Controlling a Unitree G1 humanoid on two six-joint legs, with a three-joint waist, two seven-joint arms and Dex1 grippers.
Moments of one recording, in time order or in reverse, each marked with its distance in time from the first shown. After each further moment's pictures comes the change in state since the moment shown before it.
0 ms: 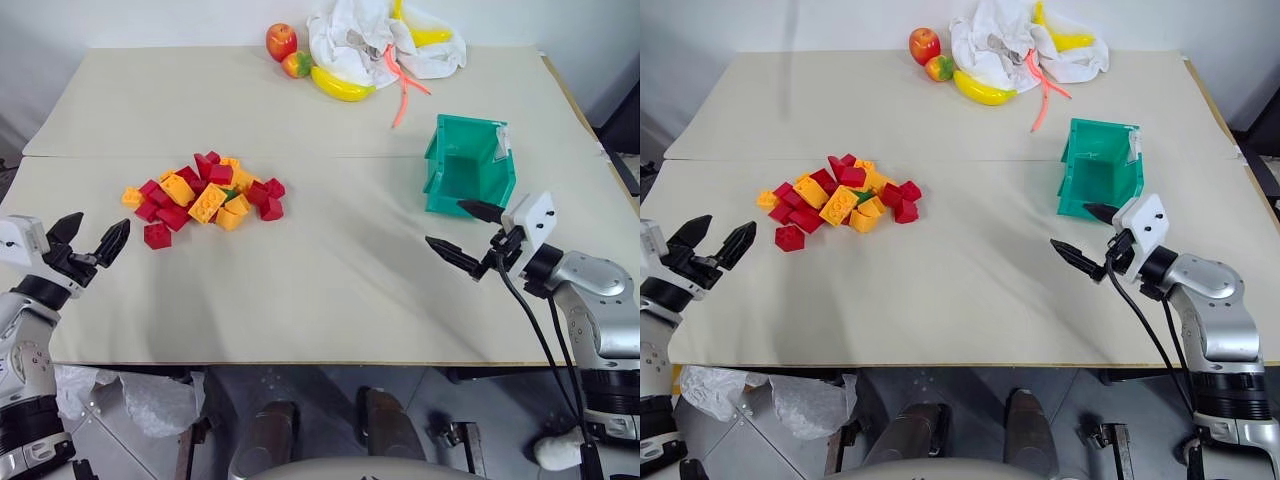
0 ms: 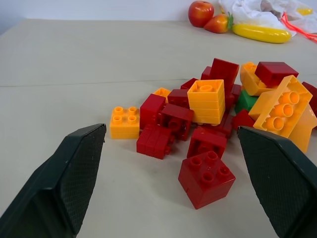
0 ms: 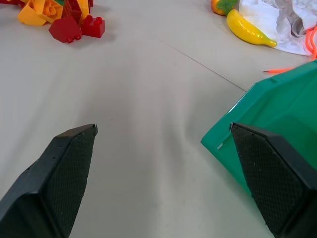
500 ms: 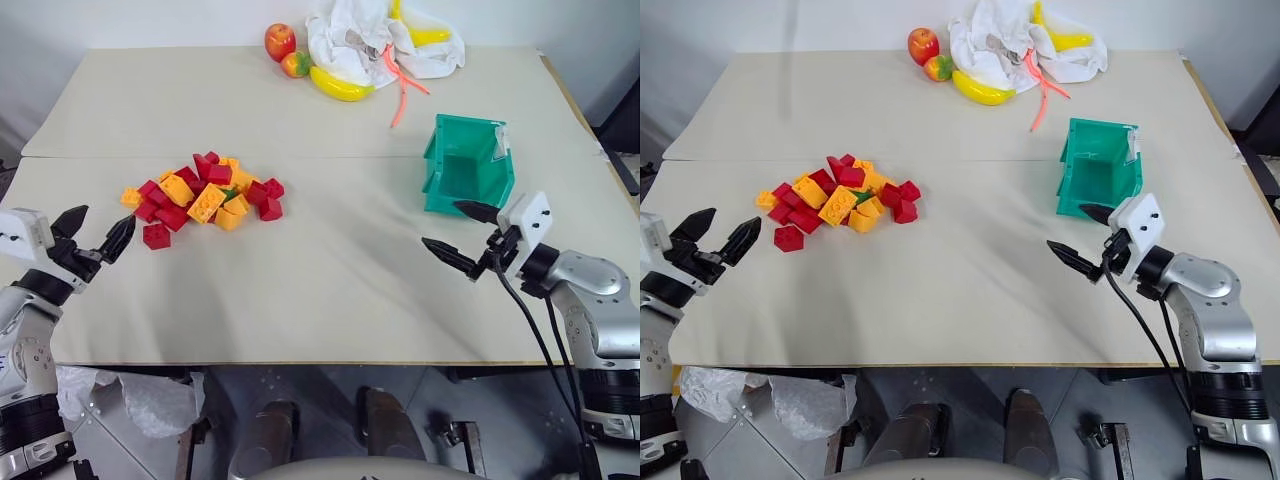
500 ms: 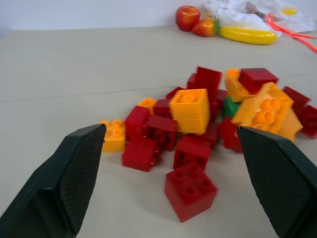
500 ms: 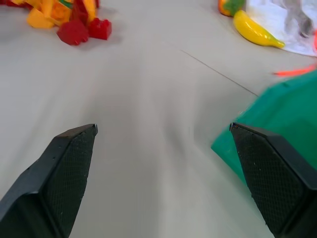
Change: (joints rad) left arm -0.012 0.010 -0.056 -0.082 0.007 0.049 0.001; right arm -0.021 0.023 0.042 -0.069 0.014 0.053 0.001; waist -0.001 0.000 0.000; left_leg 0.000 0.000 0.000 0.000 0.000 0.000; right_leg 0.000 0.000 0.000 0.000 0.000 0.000
